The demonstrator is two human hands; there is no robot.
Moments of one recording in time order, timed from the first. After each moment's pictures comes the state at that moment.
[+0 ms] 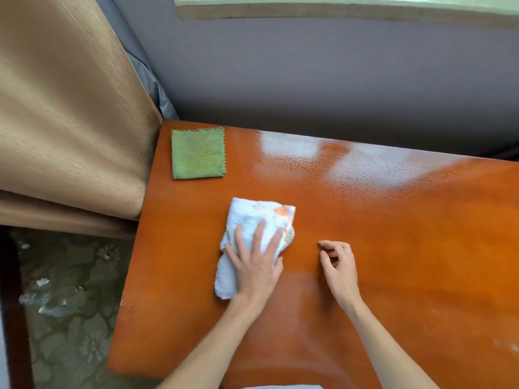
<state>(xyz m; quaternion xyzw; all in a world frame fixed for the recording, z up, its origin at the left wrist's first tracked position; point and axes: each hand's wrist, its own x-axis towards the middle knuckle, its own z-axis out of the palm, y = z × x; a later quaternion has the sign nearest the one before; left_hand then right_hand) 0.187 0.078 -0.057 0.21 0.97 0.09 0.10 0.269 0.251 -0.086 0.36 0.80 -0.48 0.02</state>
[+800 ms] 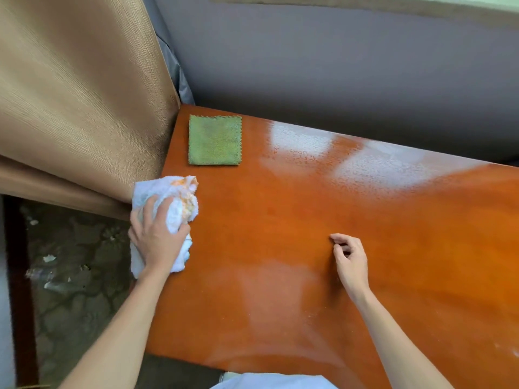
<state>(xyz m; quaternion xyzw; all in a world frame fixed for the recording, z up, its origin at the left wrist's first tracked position) 0.096 -0.102 -0.069 -0.03 0.99 0.13 0.04 0.262 0.254 -0.083 0.40 0.77 -0.50 0.02</state>
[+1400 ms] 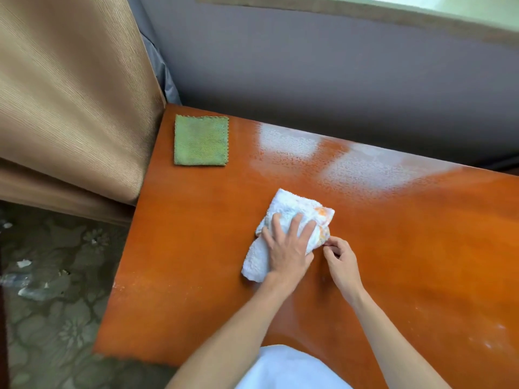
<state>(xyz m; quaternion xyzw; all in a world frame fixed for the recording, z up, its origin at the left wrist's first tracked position) 0.196 0.142 -0.061 0.25 0.94 0.11 0.19 0.264 0.266 -0.071 0.40 0.75 -0.52 0.07</state>
